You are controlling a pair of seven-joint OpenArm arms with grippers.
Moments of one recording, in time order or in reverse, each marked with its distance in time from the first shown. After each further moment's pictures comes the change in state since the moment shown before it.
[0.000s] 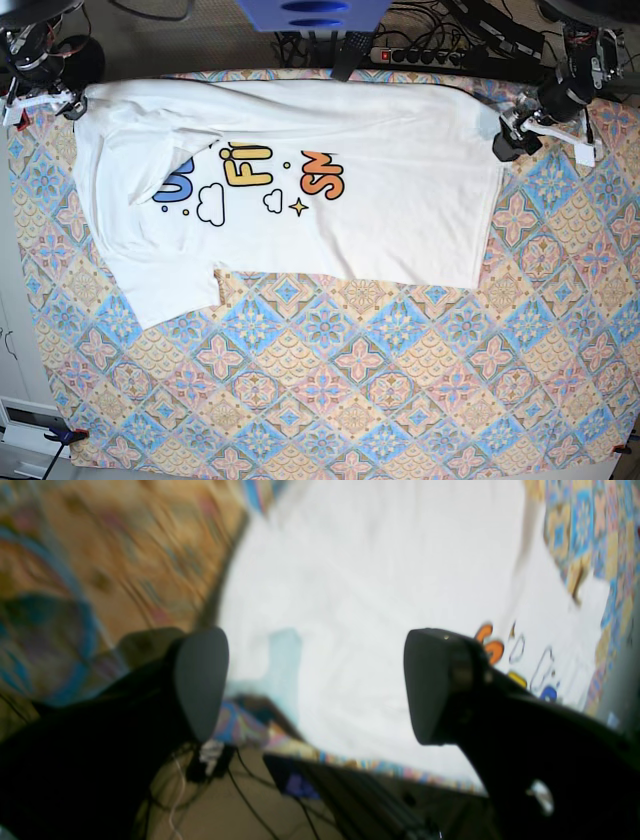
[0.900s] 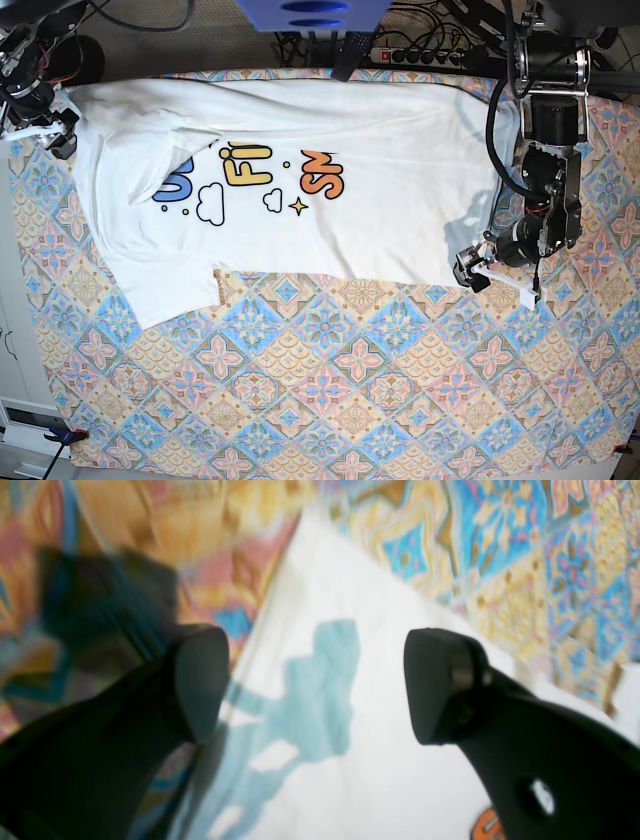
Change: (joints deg) left arm -48.1 2.3 21.7 -40.6 19.1 -0.6 0.3; right arm 4.7 0.4 -1.0 4.9 -0.1 -0.1 -0.2
